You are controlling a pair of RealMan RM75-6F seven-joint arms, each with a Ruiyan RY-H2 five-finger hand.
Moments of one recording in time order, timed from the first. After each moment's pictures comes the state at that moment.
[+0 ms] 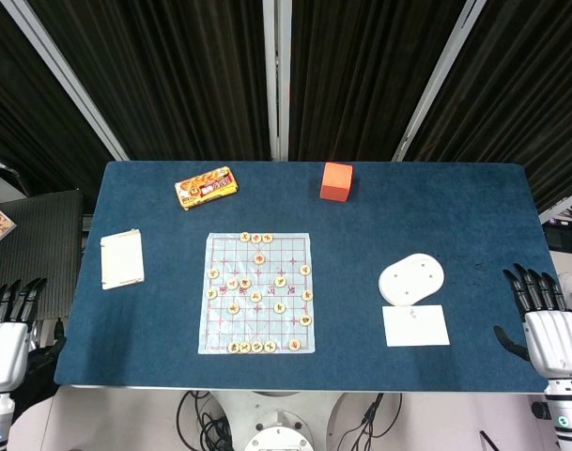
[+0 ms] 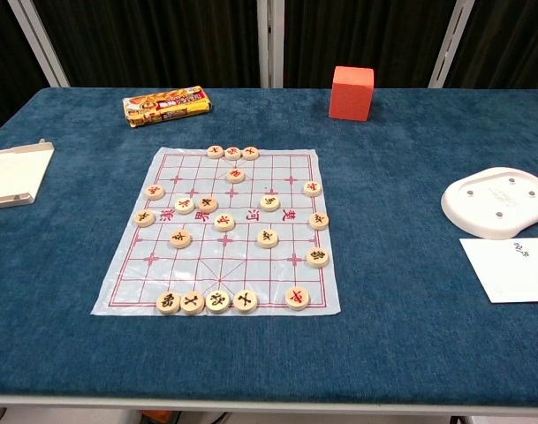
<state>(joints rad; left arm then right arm) -0.01 -1.19 -0.03 -1.61 1.56 1.62 0.11 0.05 -1.15 0.06 -1.53 -1.55 1.51 -0.01</state>
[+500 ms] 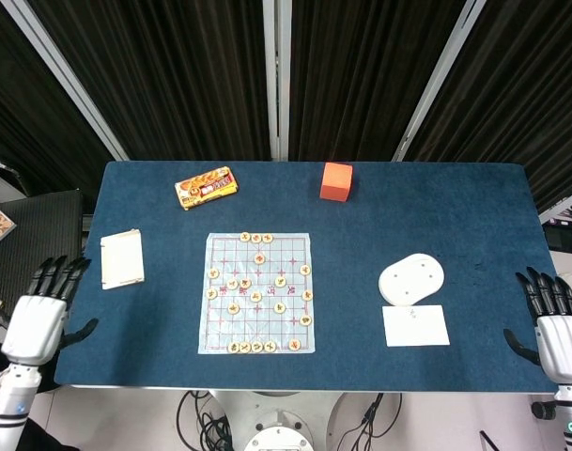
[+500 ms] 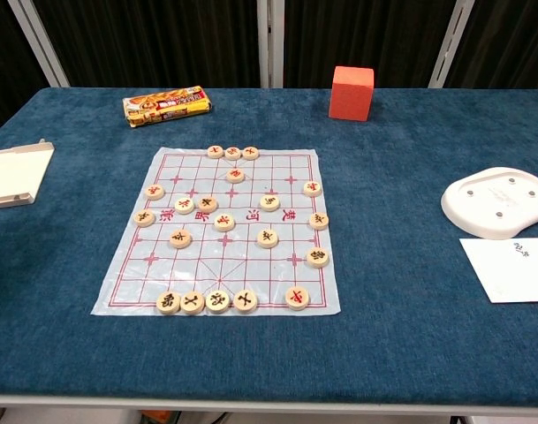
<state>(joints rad) -0.16 -1.15 -0.07 -1.66 1.64 1.48 0.11 0.02 -1.14 0.05 -1.50 -1.54 1.55 0.03</state>
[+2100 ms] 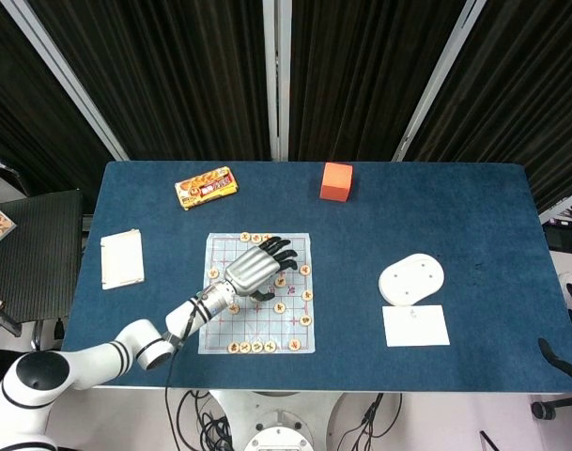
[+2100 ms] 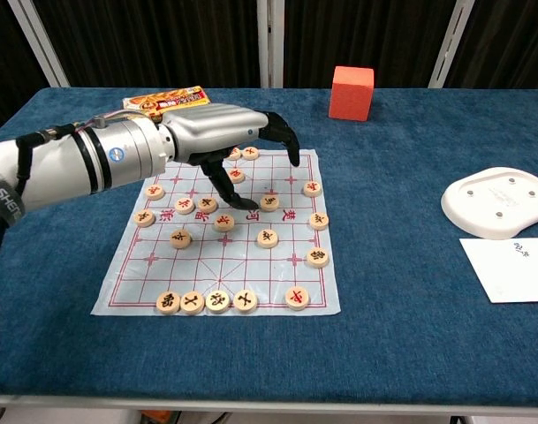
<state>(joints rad) -0.96 -1.79 -0.14 -1.03 1.59 0.83 -0.18 -0.06 -1.17 0.06 -1.36 -1.47 1.59 0.25</state>
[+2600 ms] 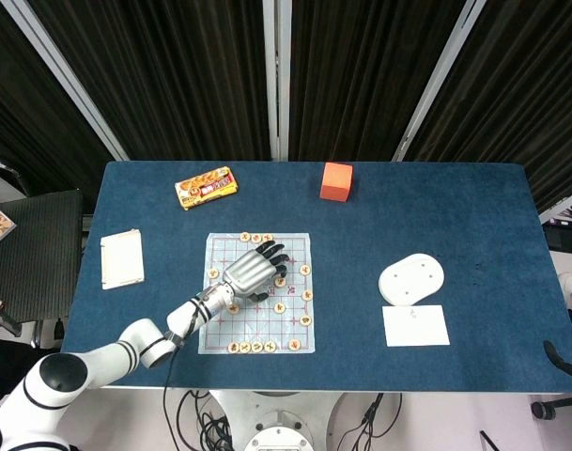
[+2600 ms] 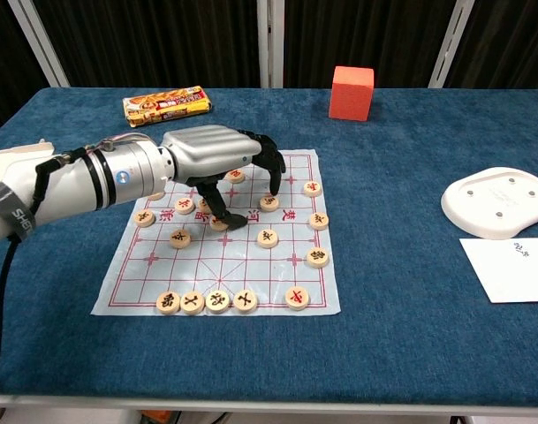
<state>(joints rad) -0.98 -1.86 -0.07 -0.87 1.59 0.82 -0.17 -0.07 -1.18 0.07 -1.34 -1.47 1.59 0.26</state>
